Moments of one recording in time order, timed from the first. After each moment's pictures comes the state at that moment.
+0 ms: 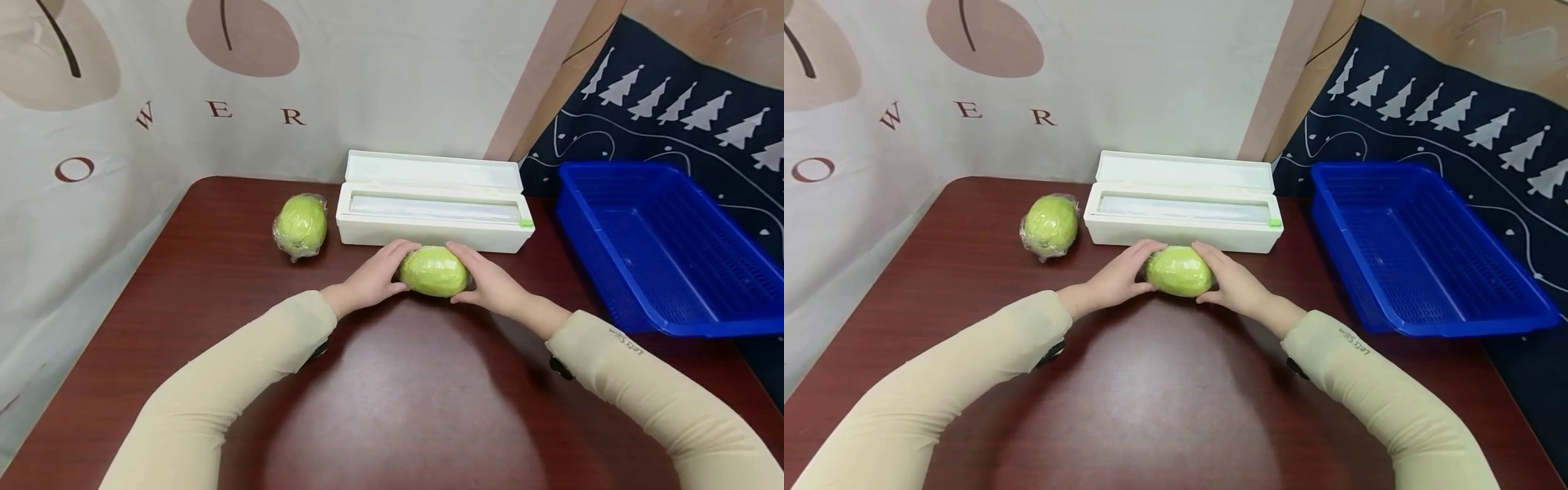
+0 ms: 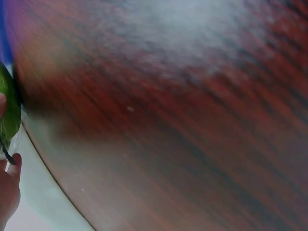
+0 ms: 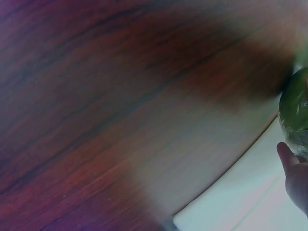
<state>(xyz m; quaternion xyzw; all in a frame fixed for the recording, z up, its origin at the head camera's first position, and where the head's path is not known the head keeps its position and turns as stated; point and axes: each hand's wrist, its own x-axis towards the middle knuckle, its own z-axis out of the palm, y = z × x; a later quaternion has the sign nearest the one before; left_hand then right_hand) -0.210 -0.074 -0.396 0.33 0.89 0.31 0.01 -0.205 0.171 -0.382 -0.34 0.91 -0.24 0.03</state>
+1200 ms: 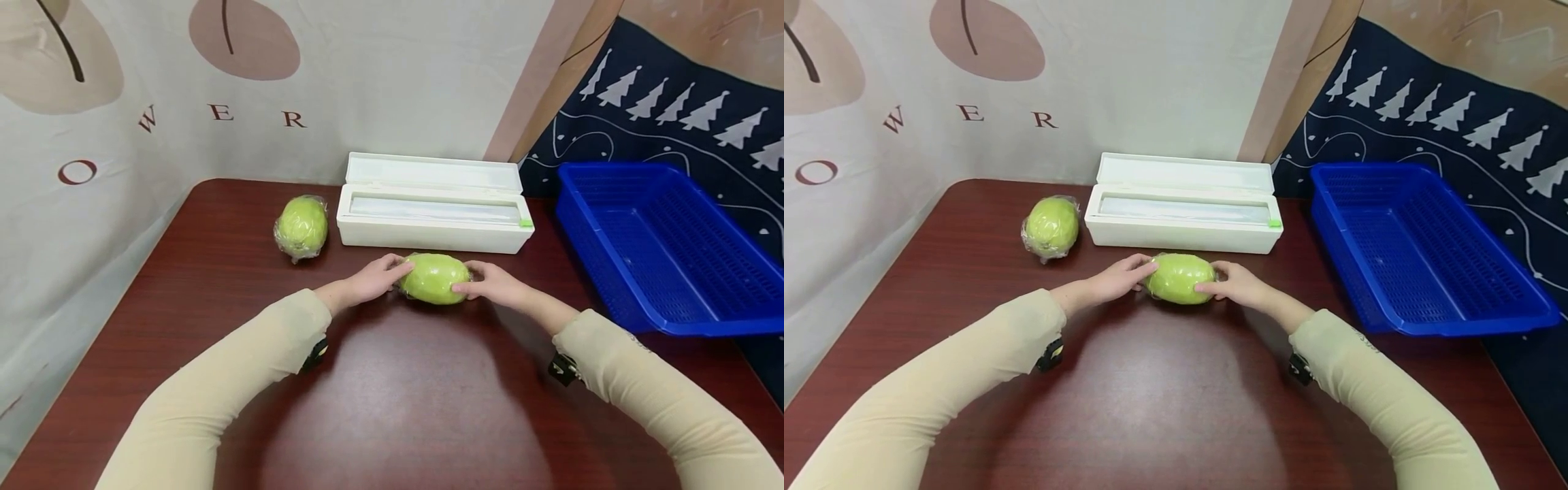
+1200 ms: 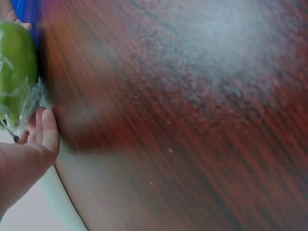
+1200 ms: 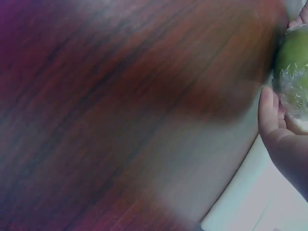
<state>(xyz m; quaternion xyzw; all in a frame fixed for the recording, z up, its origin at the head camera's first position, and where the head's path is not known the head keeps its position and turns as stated) -0.210 -0.077 -0.395 0.12 0.84 0.49 0.22 -0.212 0.178 -0.381 -0.14 0.86 -0.43 0.24</state>
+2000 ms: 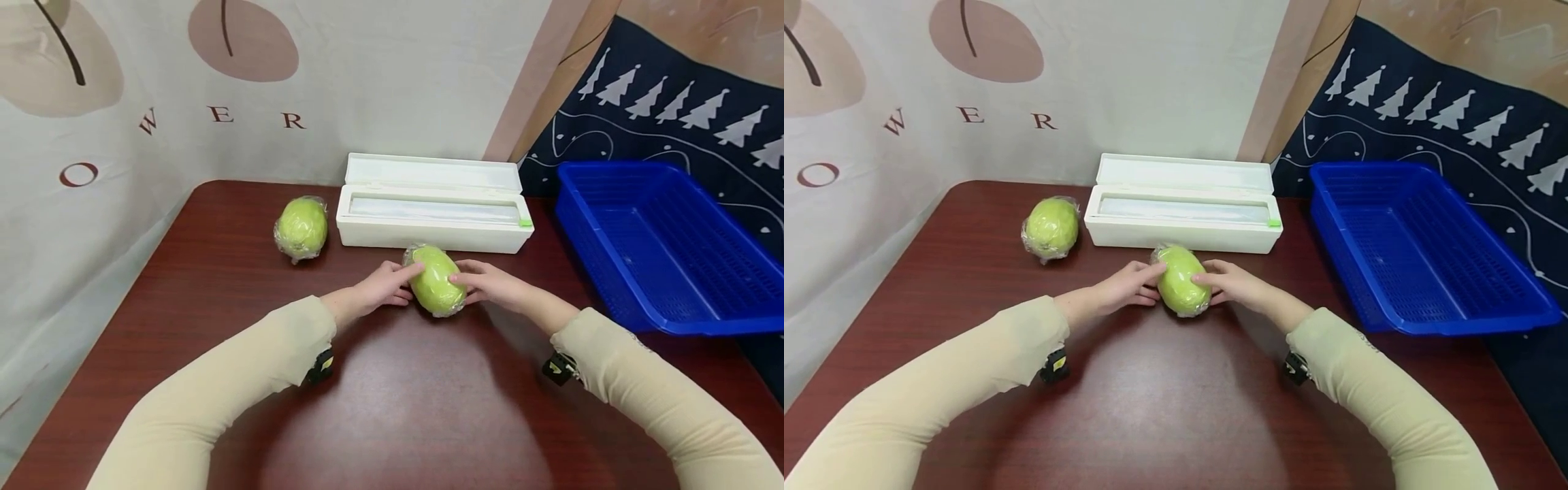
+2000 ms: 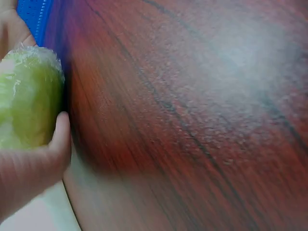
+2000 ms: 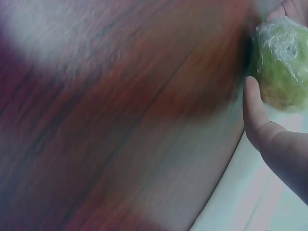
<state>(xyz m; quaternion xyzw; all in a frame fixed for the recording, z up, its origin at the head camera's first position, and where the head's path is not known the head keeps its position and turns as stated) -0.190 -0.050 -0.378 -0.03 0.73 0.62 0.28 -0.208 0.173 -0.372 -0.11 0.77 -0.53 0.33</state>
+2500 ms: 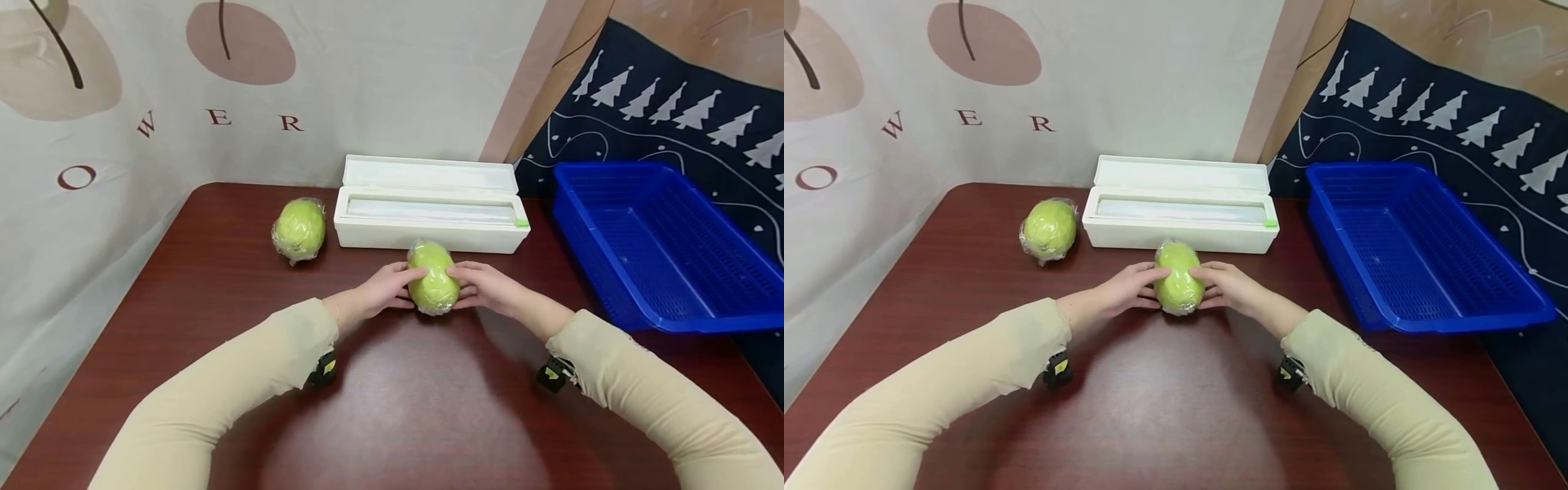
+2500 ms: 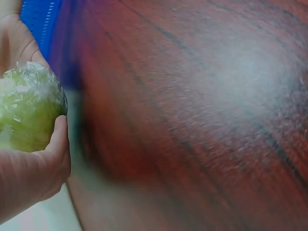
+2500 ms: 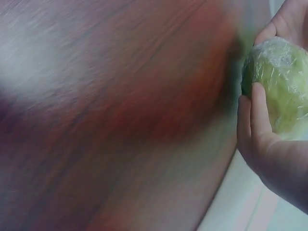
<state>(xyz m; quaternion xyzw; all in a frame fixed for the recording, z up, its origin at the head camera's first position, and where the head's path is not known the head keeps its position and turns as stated) -0.186 -0.043 -0.372 -0.02 0.70 0.65 0.29 -0.197 0.164 -0.361 -0.03 0.72 -0.60 0.34</state>
